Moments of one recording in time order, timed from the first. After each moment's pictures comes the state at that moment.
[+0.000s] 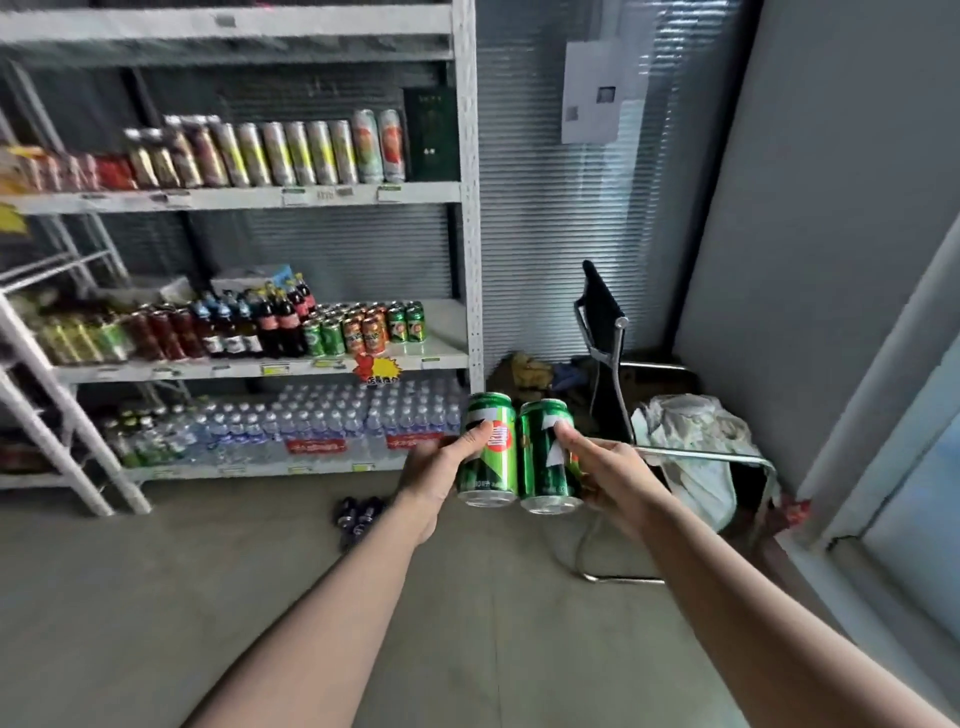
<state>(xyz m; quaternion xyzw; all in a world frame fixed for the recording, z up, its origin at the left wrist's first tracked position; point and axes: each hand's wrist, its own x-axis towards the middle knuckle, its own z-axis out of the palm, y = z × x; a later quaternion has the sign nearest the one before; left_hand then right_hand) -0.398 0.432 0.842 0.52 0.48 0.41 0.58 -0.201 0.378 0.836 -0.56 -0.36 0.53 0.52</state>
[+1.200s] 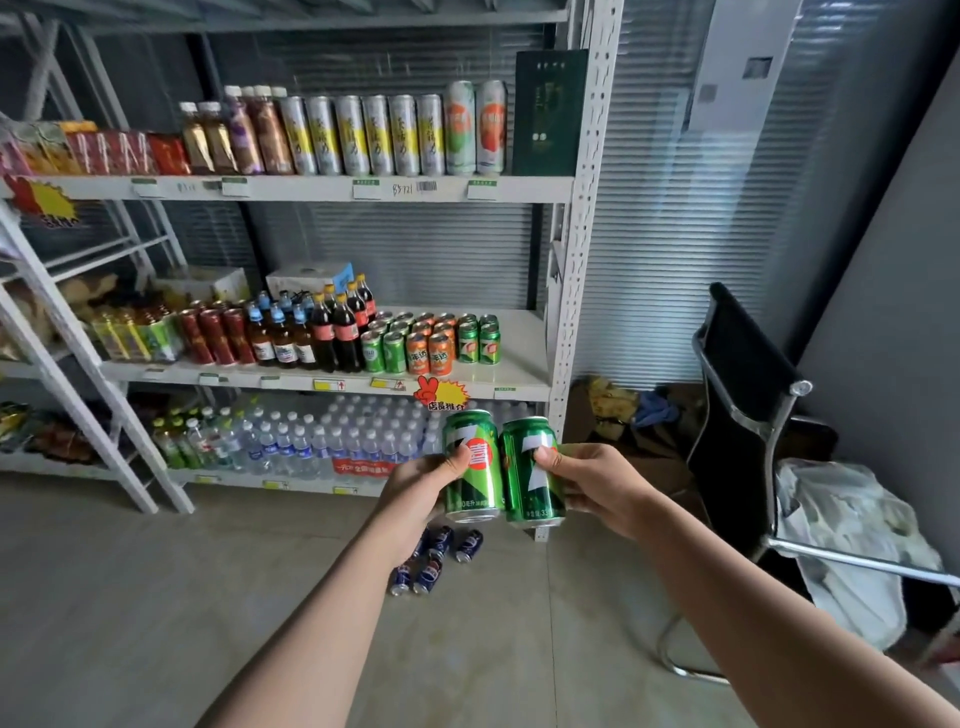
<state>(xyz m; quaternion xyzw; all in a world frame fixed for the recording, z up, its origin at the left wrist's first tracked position) -0.507 0.680 0.808 0.44 0.47 0.43 0.63 -0.282 0.677 0.807 -0.55 -0.45 0.58 0.39</state>
